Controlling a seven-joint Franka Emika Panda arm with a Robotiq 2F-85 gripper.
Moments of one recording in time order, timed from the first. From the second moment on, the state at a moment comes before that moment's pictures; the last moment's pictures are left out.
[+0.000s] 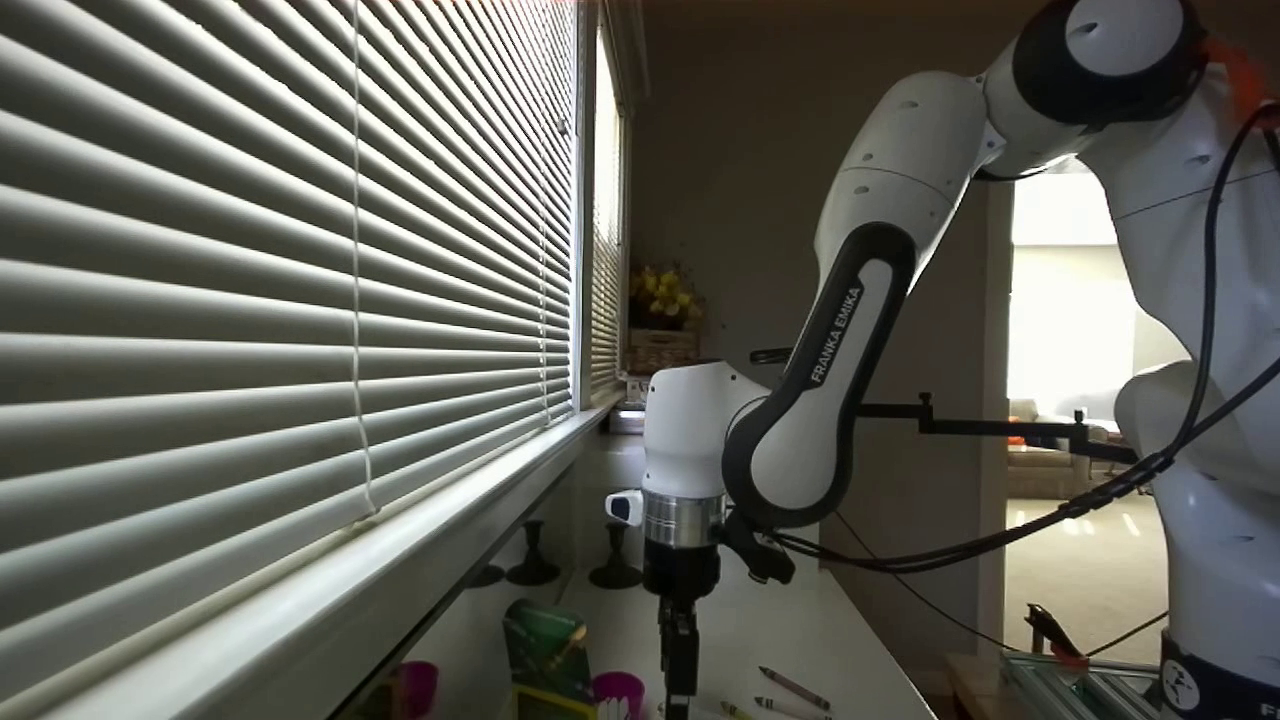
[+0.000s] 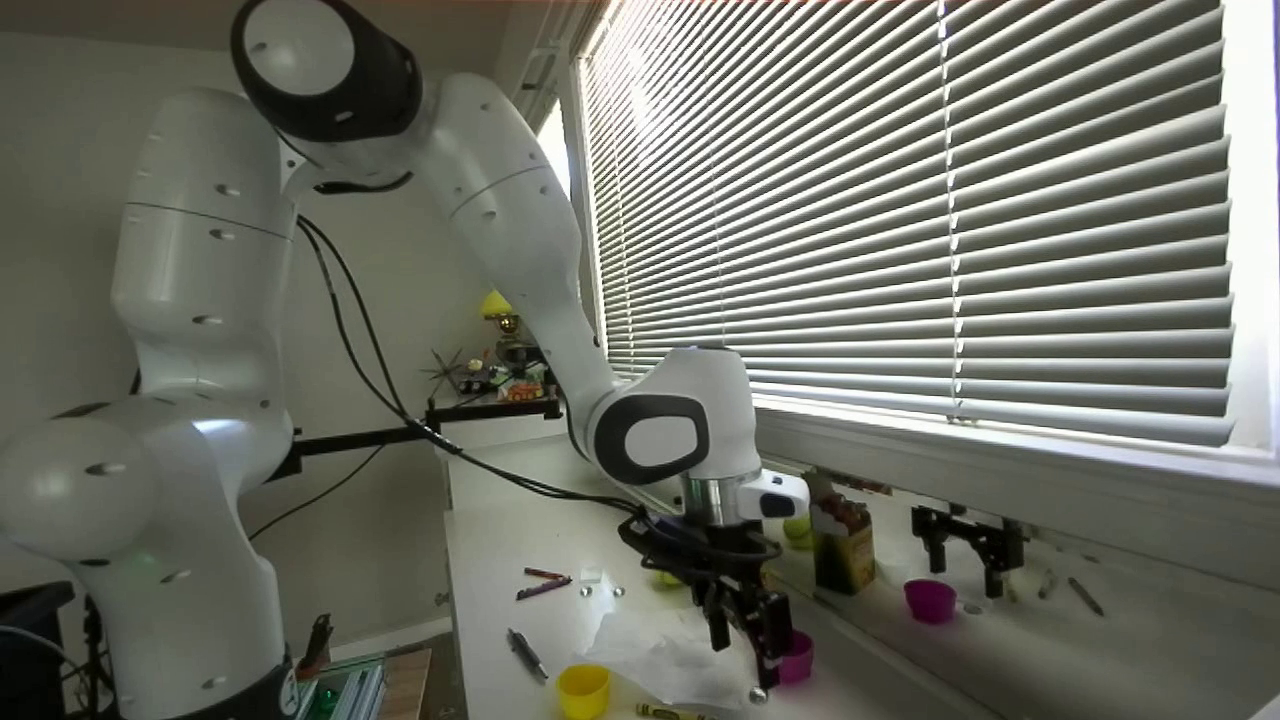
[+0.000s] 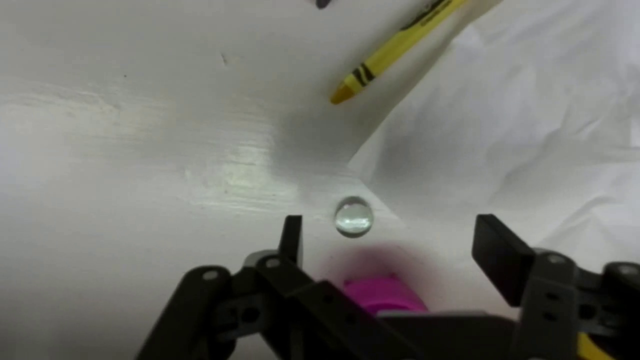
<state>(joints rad) -0.04 0.25 0.00 -2.47 -0.08 2.77 -0.16</state>
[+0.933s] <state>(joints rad) 0.06 -0.01 0.15 -2.57 0.09 2.44 -0.26</state>
